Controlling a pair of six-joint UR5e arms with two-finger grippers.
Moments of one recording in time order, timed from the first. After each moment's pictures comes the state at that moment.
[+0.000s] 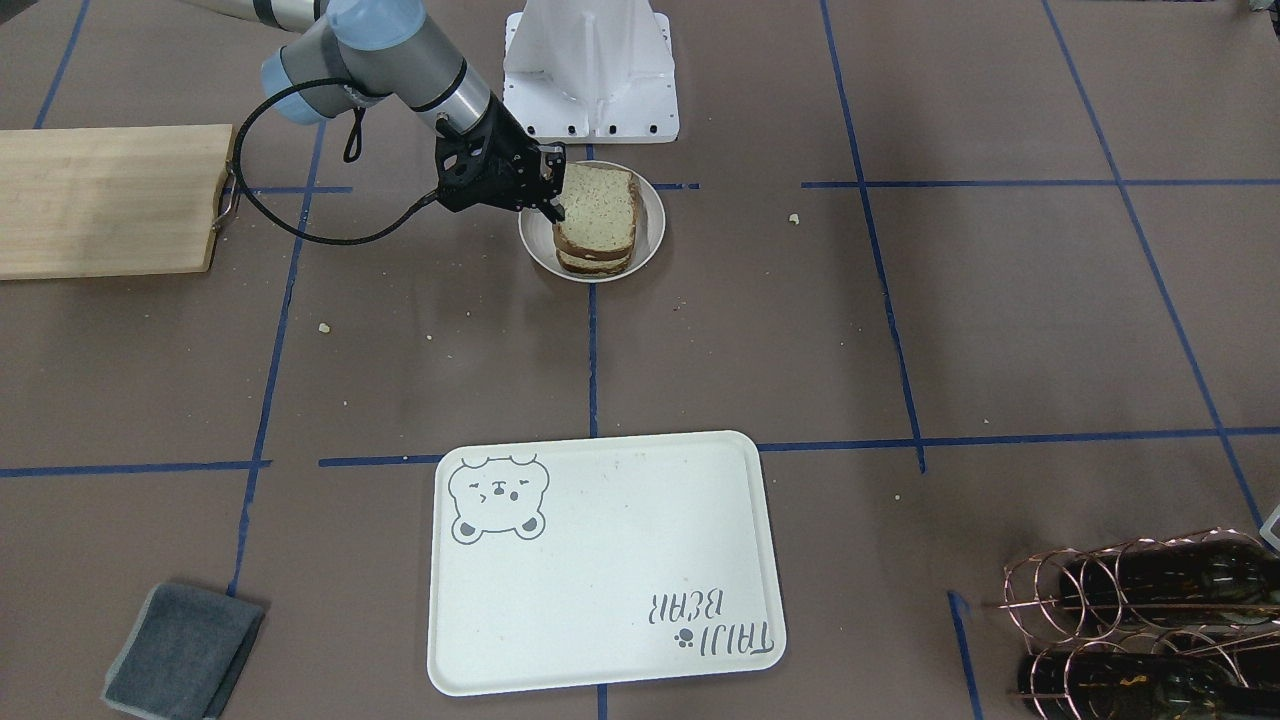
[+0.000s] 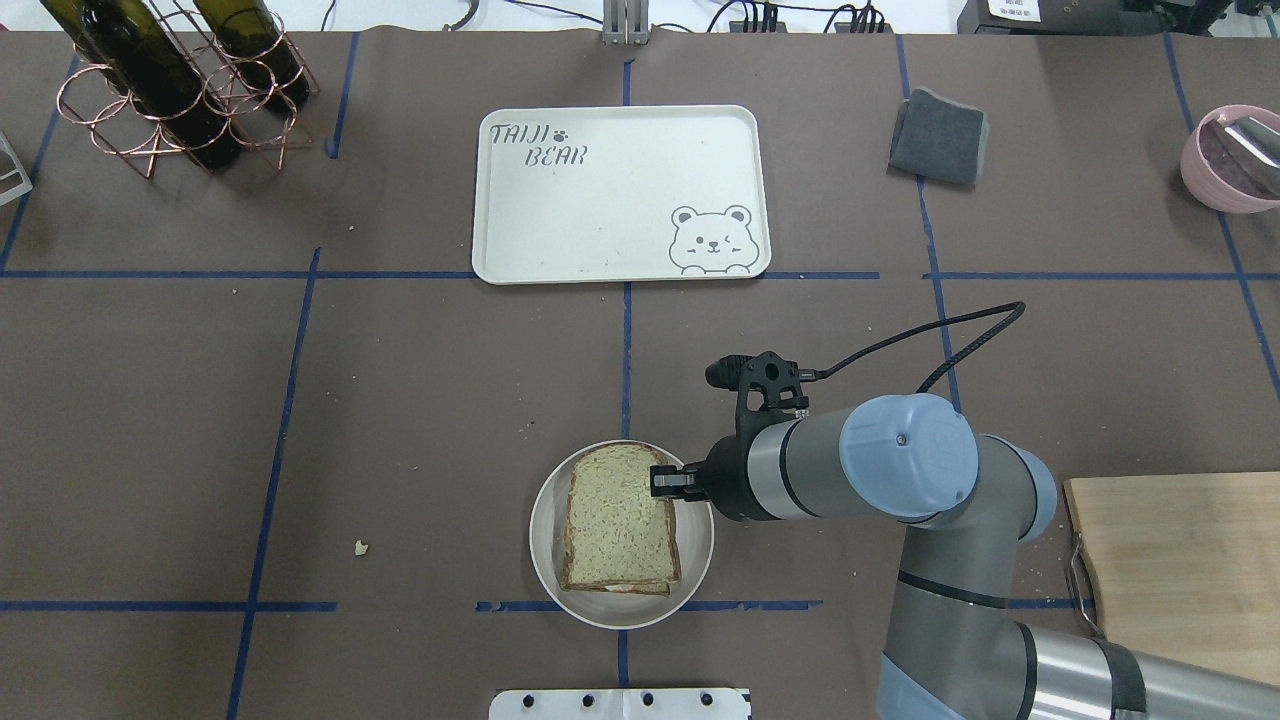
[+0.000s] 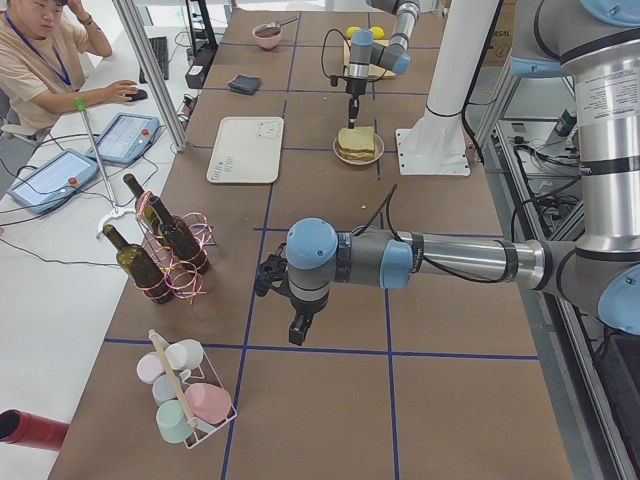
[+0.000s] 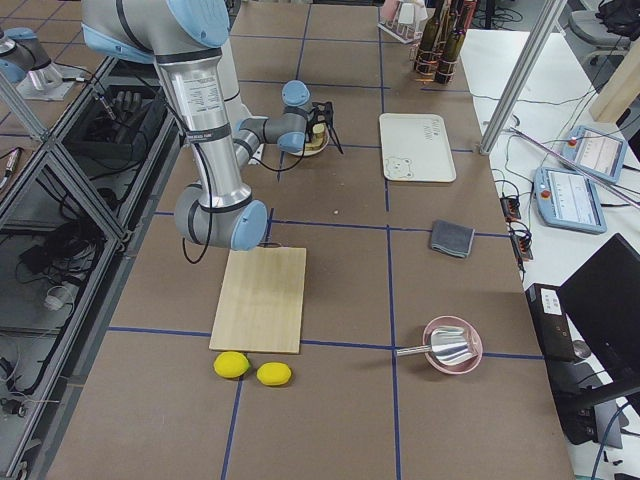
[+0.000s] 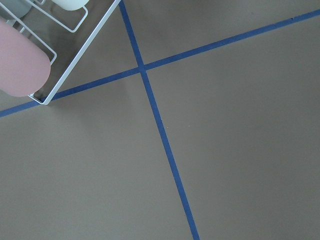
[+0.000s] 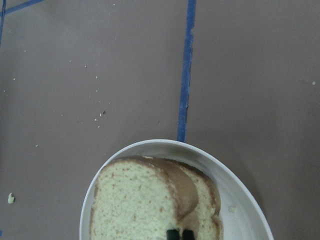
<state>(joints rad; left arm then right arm) -1.58 -1.37 -1.84 -1.58 -2.37 0.26 0.33 -1.18 1.82 -0.94 1.77 1.42</state>
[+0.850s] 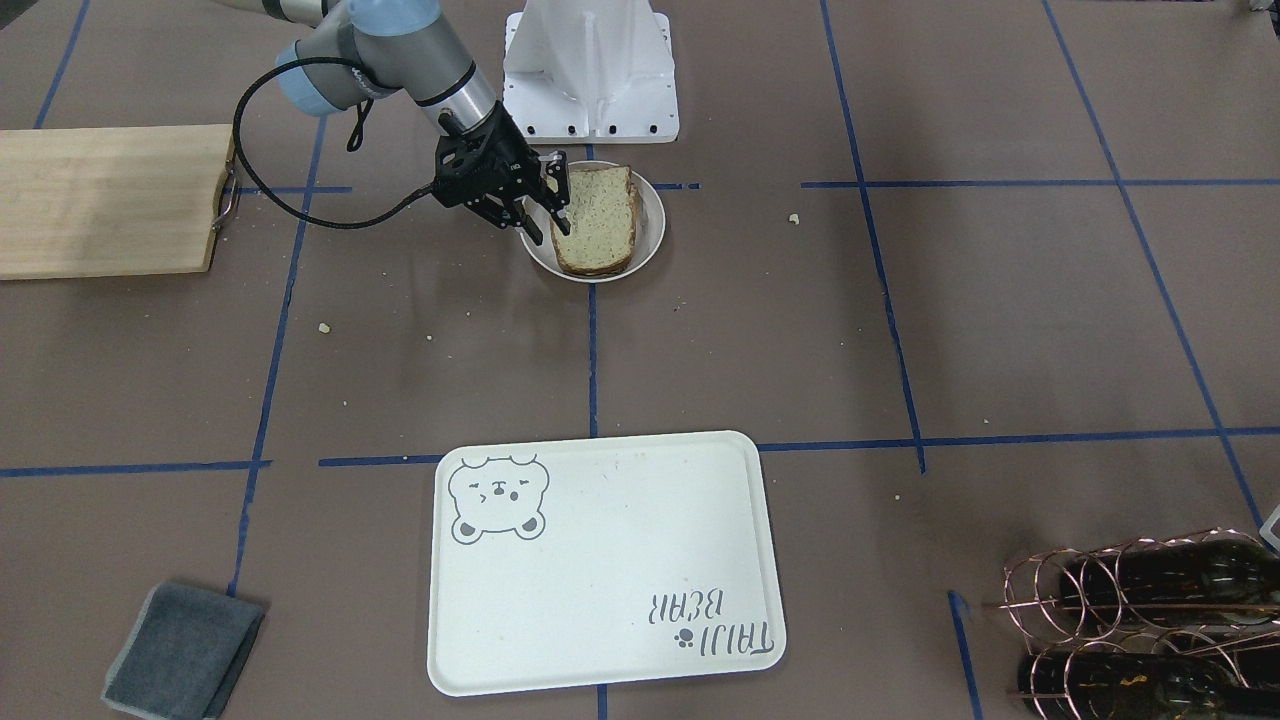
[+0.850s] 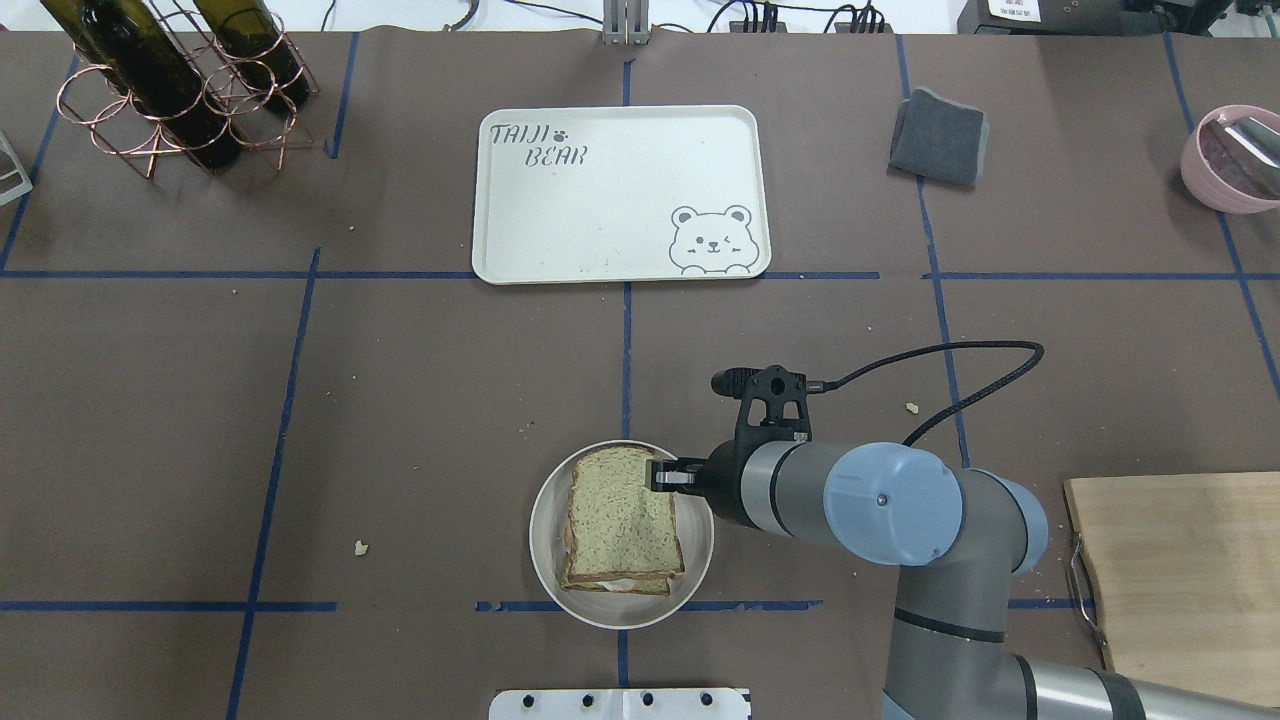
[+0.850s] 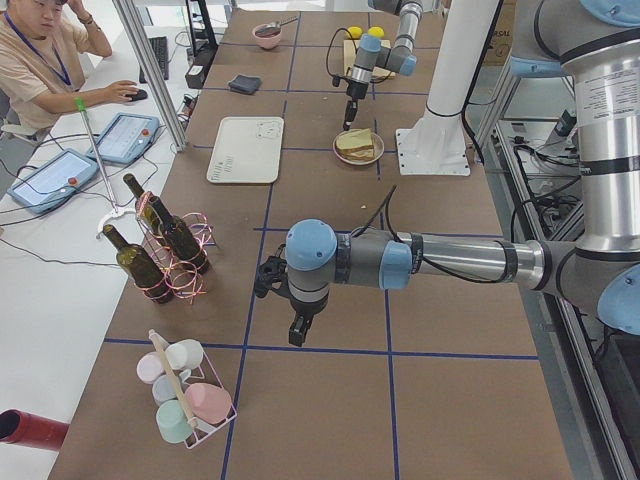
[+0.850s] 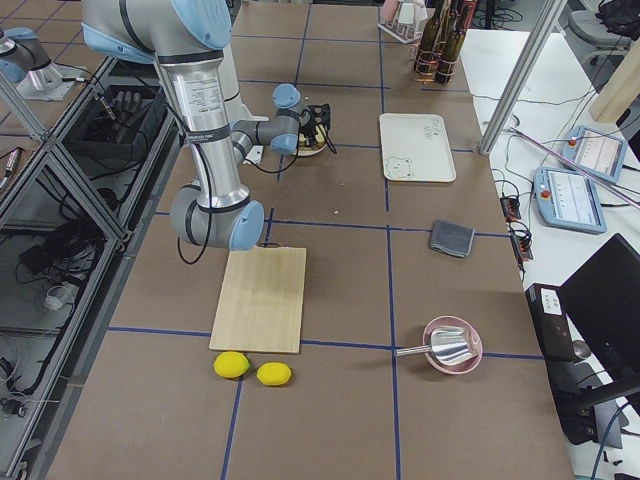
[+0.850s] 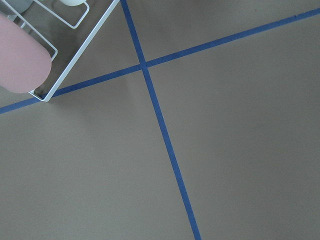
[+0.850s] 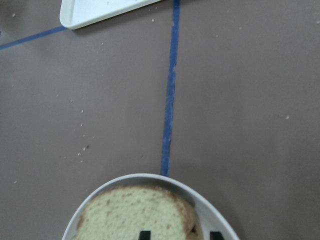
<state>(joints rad) -1.58 -1.38 -1.84 -1.58 -2.37 0.26 0.31 -1.20 1.84 -1.00 1.60 1.42</state>
